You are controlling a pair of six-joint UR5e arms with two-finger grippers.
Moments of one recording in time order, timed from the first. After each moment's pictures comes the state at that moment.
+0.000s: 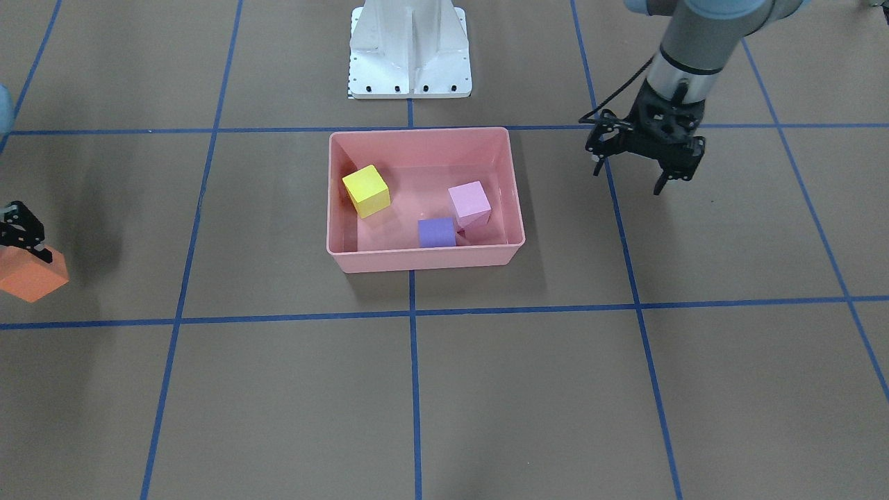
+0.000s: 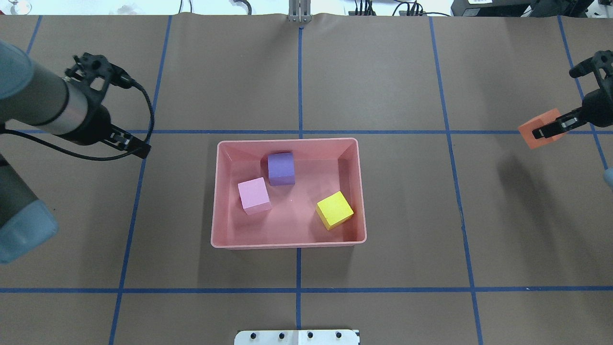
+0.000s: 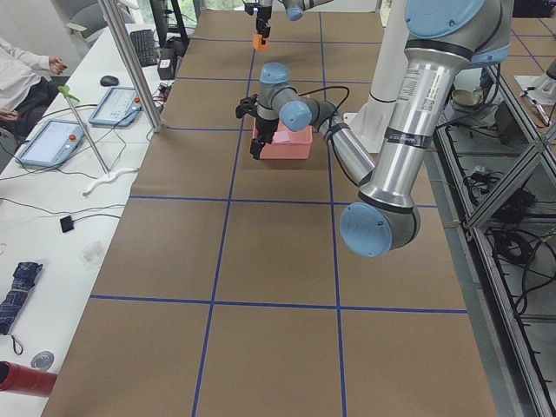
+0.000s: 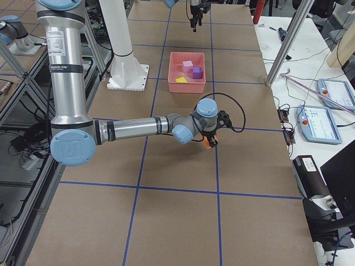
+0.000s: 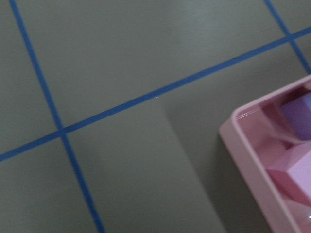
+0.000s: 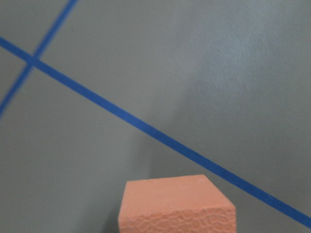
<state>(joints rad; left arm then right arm) -0.88 -1.81 -2.07 -1.55 -2.02 -0.47 1.14 -1.50 1.66 -1.03 2.30 0.38</state>
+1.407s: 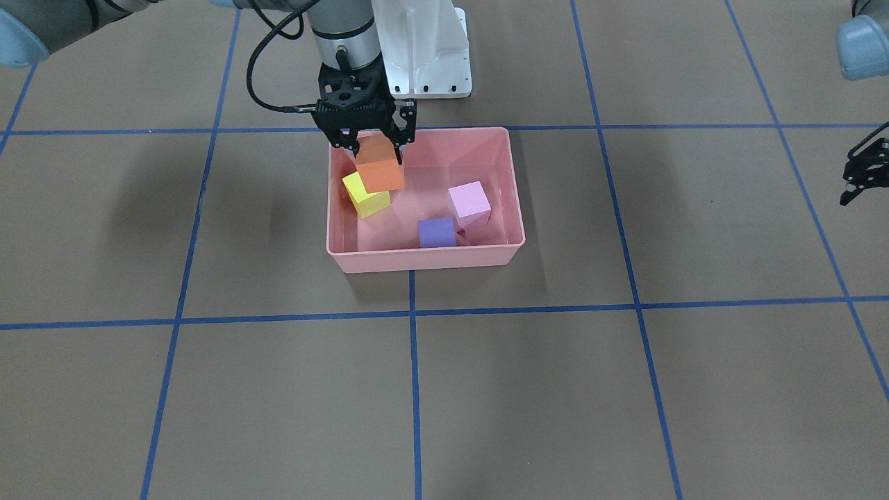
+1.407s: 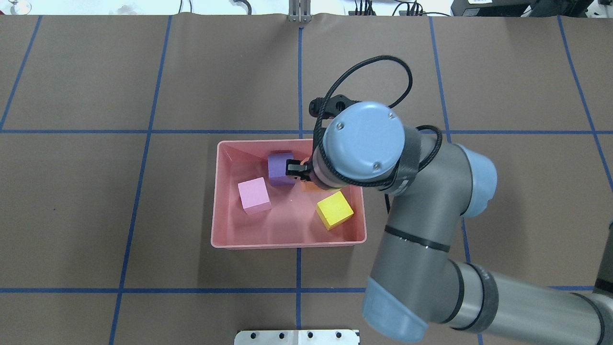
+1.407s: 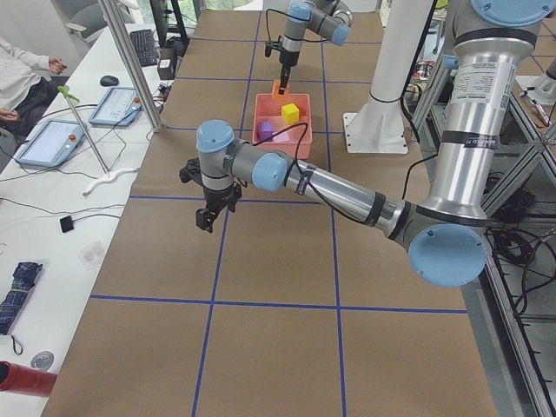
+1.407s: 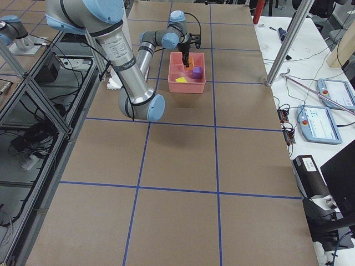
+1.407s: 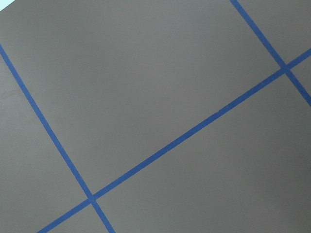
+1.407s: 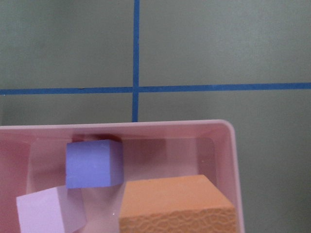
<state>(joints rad) -1.36 -1.71 -1.80 -1.55 -2.26 0.21 0.43 -0.85 1.92 -1.74 1.67 1.34</state>
